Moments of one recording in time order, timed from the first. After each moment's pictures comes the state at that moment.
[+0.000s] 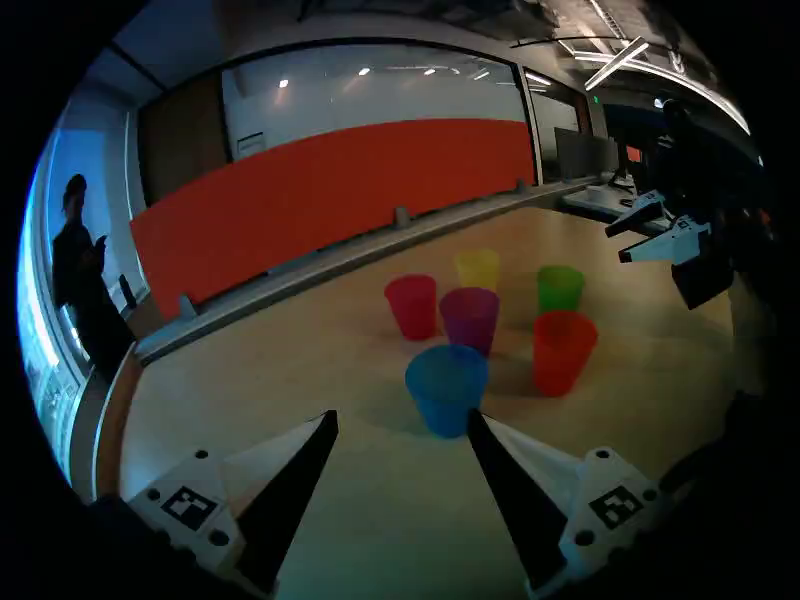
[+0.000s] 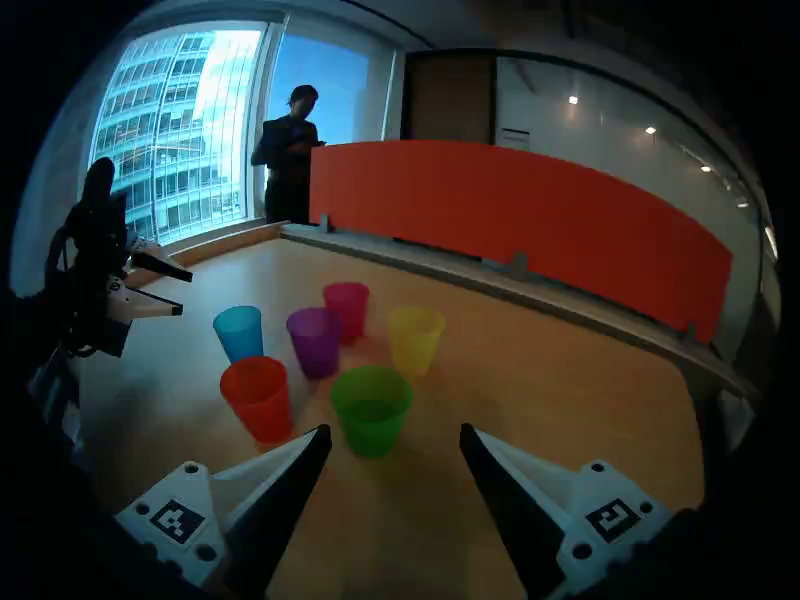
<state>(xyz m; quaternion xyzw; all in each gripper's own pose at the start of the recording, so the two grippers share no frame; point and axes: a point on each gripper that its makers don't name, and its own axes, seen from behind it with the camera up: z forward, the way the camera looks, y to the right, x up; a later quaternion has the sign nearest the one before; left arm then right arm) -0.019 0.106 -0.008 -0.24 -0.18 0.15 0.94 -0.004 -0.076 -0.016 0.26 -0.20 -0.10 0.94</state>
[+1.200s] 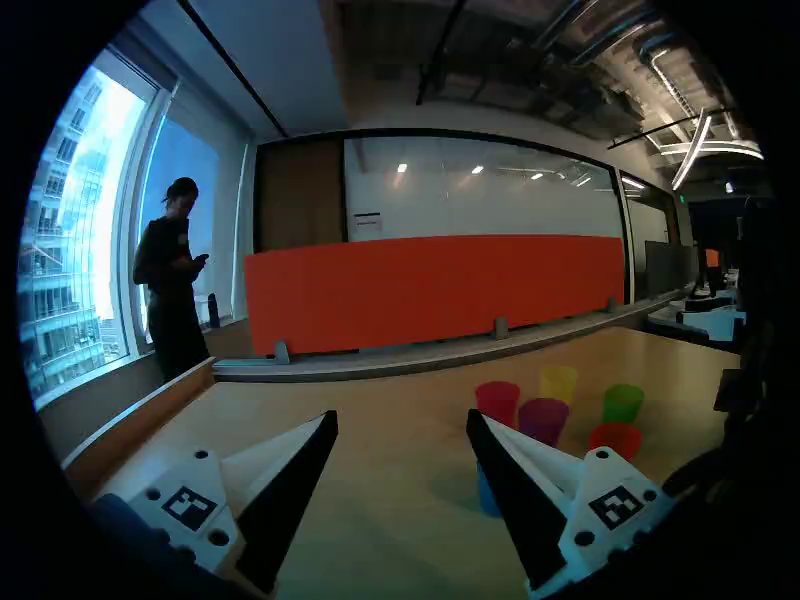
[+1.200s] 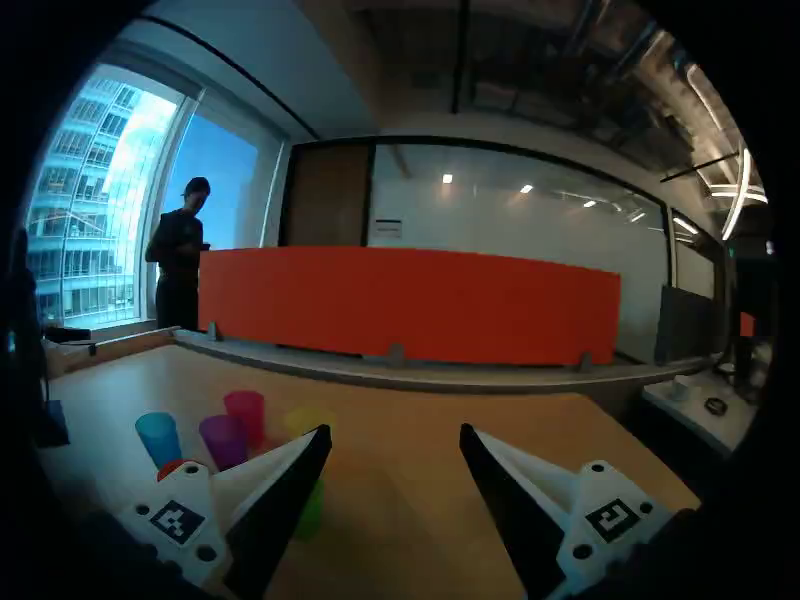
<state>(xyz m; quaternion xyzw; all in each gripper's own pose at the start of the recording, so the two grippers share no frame) 0.048 0.058 -0.006 -0.07 -0.01 0.04 1.00 0.067 -0.029 0.006 0.05 -0.02 -0.03 1.00</state>
